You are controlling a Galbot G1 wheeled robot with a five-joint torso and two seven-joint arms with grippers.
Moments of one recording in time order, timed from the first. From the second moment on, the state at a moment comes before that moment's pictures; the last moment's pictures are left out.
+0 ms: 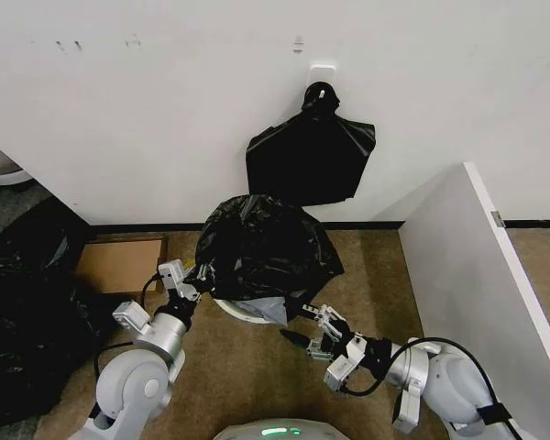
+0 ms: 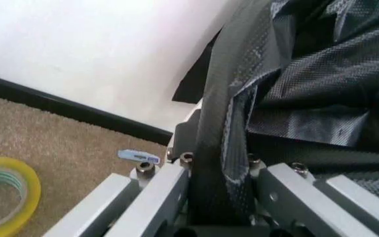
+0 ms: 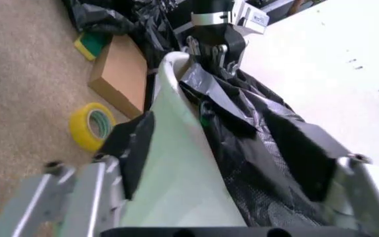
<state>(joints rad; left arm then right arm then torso) 1.39 -1.22 -0.44 -2.16 -0.83 0.18 -0.05 -1.41 1.12 0.45 2.09 -0.91 0.82 -0.27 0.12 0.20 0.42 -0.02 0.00</state>
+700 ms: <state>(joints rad) 1.38 -1.22 -0.44 -2.15 -0.82 0.18 -0.05 -1.42 1.11 0.46 2.08 -0.85 0.82 -0.28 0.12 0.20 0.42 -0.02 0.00</state>
